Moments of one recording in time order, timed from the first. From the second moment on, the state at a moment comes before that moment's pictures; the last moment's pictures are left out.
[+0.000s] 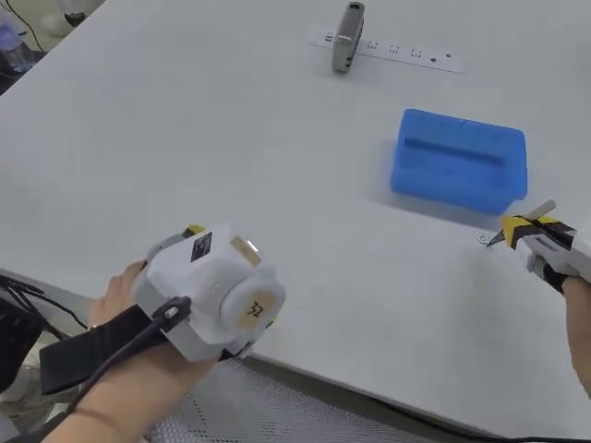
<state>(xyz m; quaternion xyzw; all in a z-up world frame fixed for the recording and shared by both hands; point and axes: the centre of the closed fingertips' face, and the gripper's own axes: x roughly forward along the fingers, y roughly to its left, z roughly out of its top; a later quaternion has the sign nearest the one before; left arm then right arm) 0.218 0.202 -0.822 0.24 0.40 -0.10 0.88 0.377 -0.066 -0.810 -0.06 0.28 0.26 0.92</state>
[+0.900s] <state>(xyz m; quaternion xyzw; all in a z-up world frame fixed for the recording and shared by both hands) 0.217 0.202 -0.824 0.25 0.40 -0.10 0.88 0.394 -0.066 -0.808 -0.04 0.27 0.25 0.93</state>
